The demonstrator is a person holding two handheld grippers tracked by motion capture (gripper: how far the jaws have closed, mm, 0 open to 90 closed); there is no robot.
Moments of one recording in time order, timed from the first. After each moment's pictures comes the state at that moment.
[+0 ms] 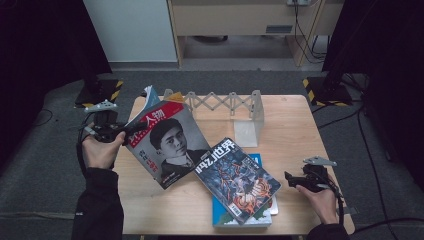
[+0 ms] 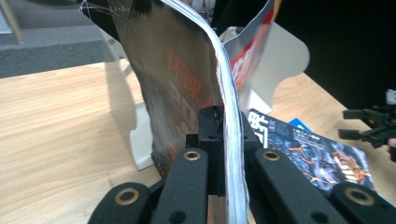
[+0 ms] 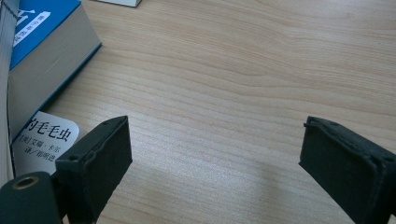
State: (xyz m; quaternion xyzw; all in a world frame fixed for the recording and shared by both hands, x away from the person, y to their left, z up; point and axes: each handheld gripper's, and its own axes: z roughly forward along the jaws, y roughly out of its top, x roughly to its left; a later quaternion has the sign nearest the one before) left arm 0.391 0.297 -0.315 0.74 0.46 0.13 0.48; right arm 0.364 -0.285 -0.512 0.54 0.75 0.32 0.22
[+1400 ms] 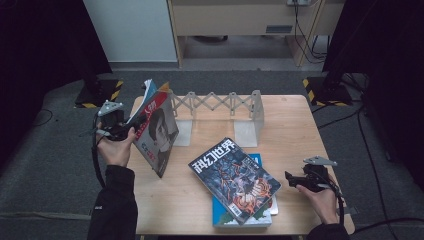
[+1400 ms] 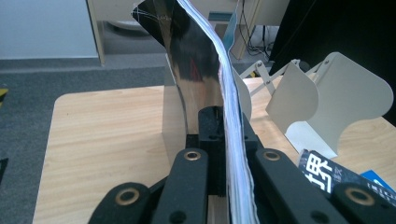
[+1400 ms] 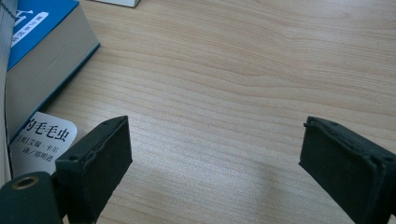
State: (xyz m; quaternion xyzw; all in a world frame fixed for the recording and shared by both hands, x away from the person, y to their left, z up) left arm 0.402 0.274 -0.331 0.67 0.52 0.25 0.47; right arm 0.365 -0.286 -0.512 0.54 0.75 0.33 0.22
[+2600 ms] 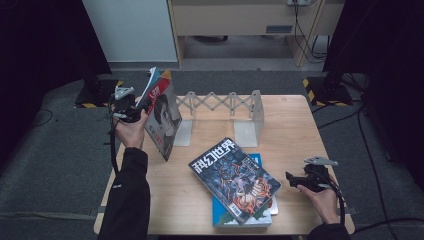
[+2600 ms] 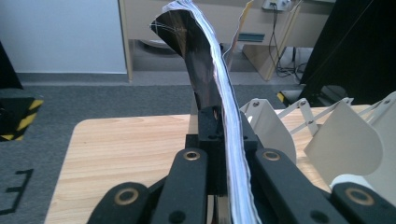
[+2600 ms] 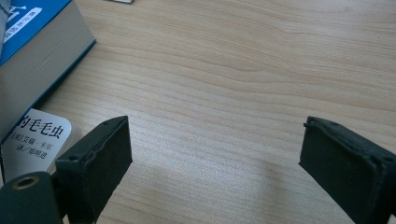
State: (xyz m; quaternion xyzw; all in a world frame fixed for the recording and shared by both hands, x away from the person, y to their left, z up) left arm 0.460 0.262 -0.341 0.63 0.55 0.30 0.46; right arm 0.365 -0.289 -0.514 0.54 0.75 0.32 0.21
